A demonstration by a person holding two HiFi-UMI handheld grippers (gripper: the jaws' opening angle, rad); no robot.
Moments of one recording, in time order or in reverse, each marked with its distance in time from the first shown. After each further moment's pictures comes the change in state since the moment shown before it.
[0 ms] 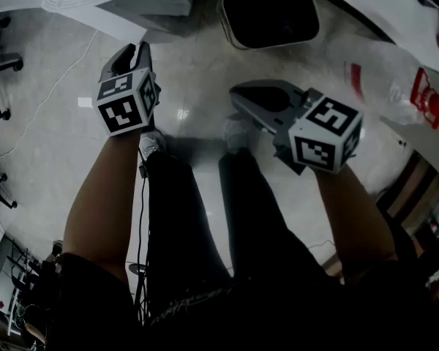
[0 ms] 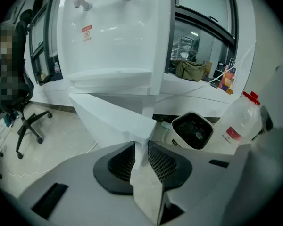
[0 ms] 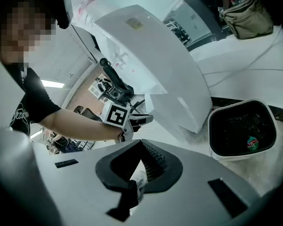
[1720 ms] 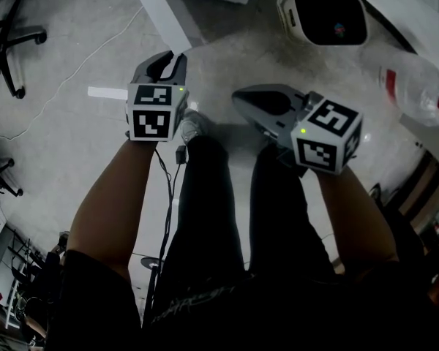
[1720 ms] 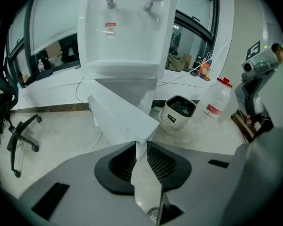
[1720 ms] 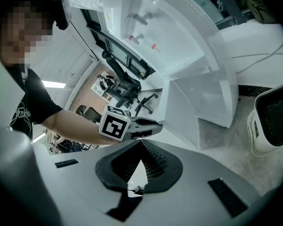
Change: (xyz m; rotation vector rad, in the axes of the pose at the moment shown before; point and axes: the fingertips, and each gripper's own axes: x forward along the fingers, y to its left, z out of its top) left arm -0.060 0.099 -0.077 0.182 0.082 -0.184; right arm 0.149 0.118 0.001 0.024 0.034 0.057
